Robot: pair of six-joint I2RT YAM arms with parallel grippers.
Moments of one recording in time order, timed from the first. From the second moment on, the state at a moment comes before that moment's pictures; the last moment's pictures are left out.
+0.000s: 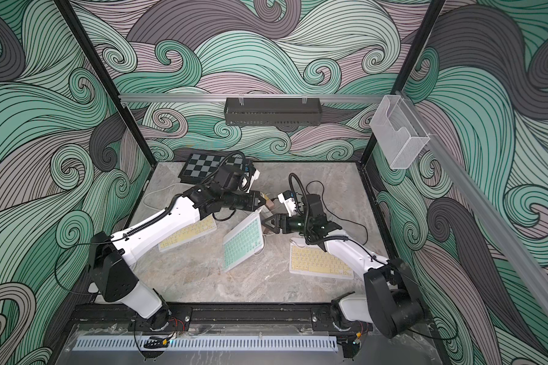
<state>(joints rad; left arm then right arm) -0.72 1.63 1.47 -0.53 0.27 -0.48 0.38 1.33 0.71 0.02 -0.79 0.51</state>
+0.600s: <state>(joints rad) -0.73 1.69 1.48 -0.52 0.28 -0.50 0.39 1.43 0.74 0.20 -0.74 0.60</state>
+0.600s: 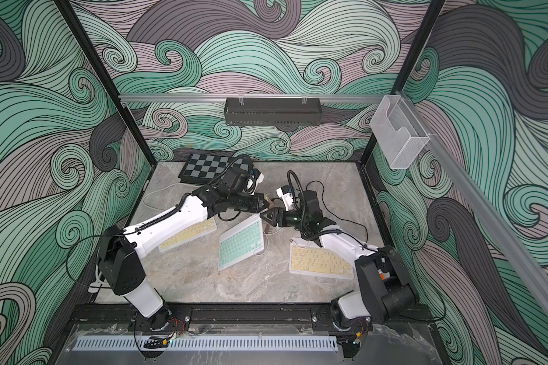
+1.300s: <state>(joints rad) -0.73 1.74 1.52 -0.54 0.24 -0.58 0.45 1.45 0.72 0.36 -0.59 0.59</state>
